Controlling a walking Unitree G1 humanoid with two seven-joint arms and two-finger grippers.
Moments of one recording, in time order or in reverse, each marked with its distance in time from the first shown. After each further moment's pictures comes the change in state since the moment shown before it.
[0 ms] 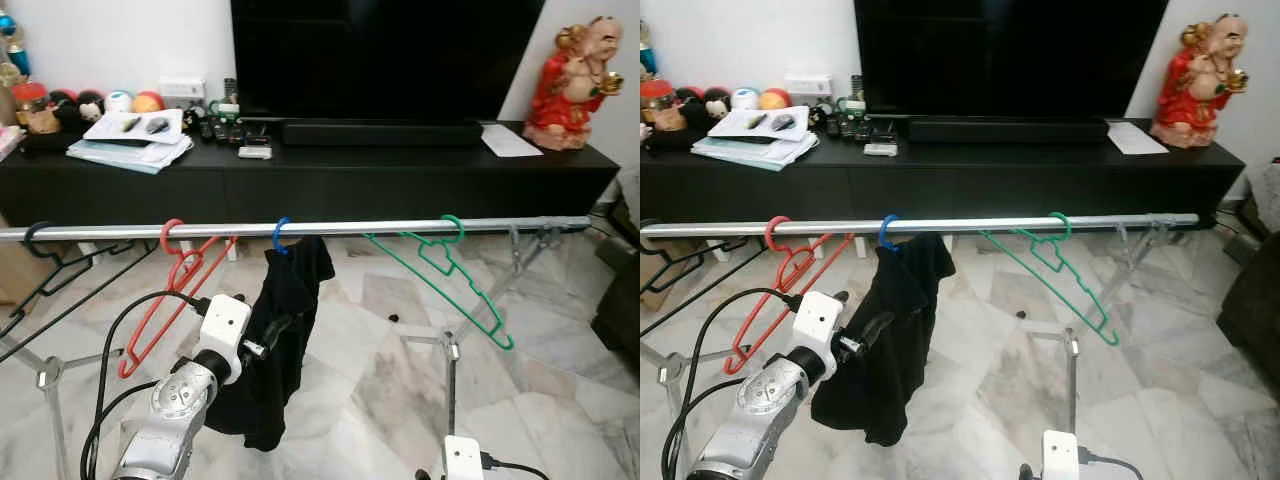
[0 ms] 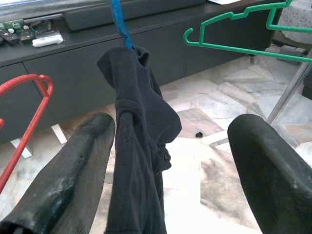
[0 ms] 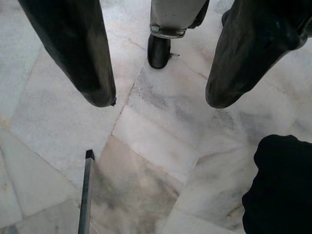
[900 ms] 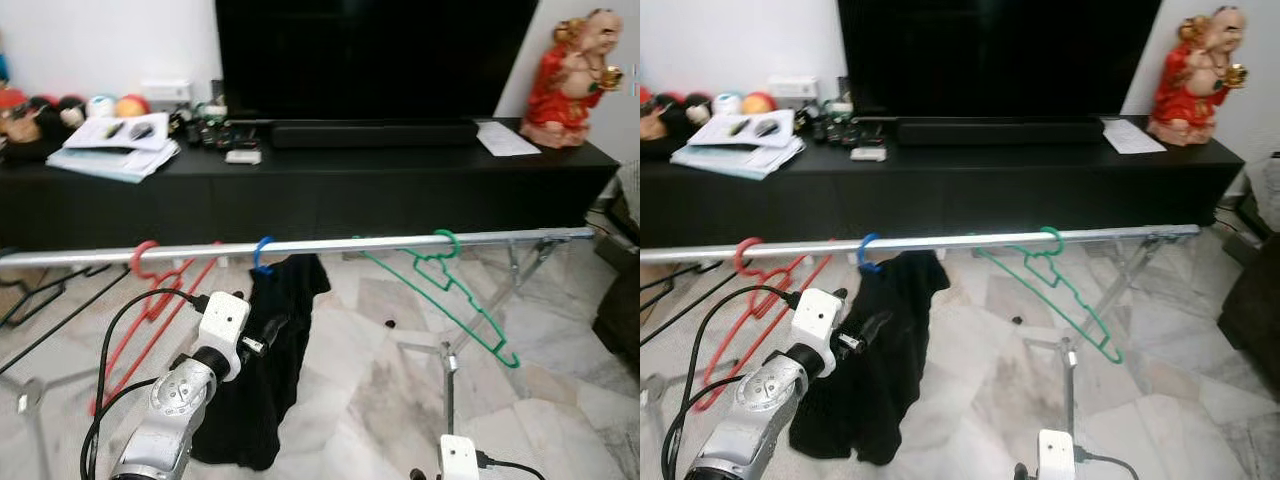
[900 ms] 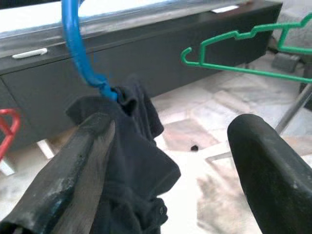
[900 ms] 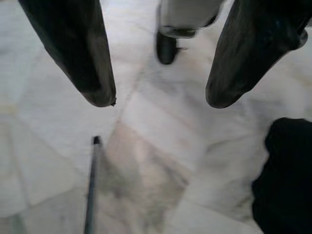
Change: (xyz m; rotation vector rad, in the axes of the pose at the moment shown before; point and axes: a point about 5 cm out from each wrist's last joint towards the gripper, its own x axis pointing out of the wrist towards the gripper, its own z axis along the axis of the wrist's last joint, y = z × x) left arm 0.009 -0.011 0.008 -0.005 -0.031 -0.039; right arm -0.001 -0.007 -0.003 -0.008 0.013 -0.006
